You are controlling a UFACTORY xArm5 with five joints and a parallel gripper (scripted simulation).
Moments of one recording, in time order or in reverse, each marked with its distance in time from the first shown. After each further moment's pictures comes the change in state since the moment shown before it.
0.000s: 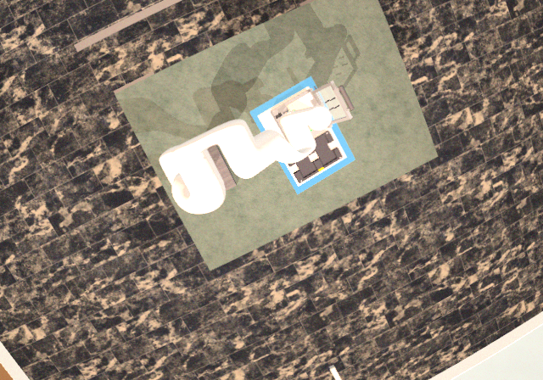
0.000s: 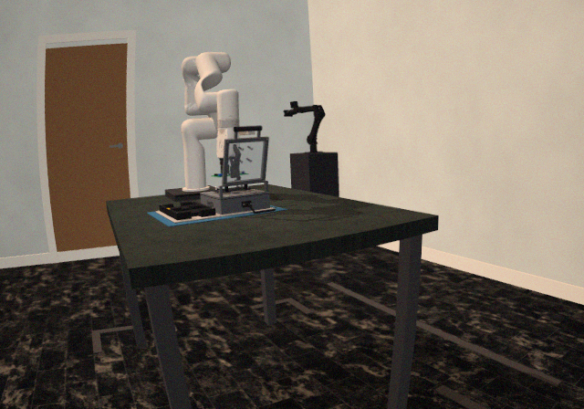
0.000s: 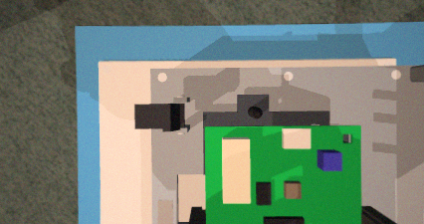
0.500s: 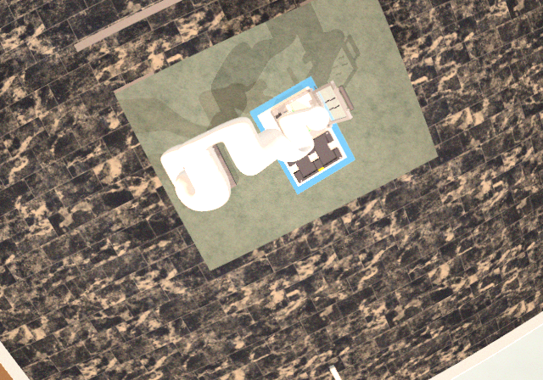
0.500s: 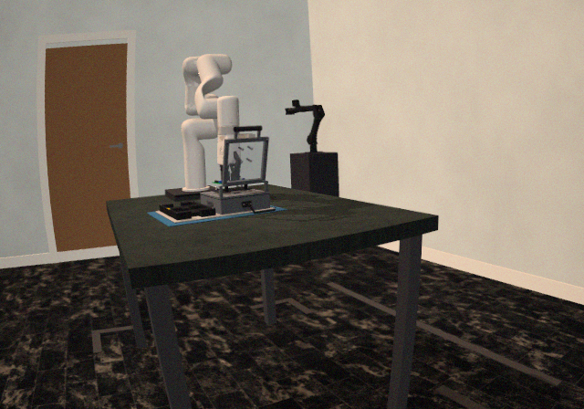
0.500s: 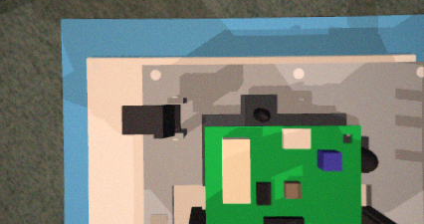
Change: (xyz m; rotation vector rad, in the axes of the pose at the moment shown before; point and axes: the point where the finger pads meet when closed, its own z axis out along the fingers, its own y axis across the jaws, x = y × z) arm 0.000 0.000 0.023 0.000 0.000 0.000
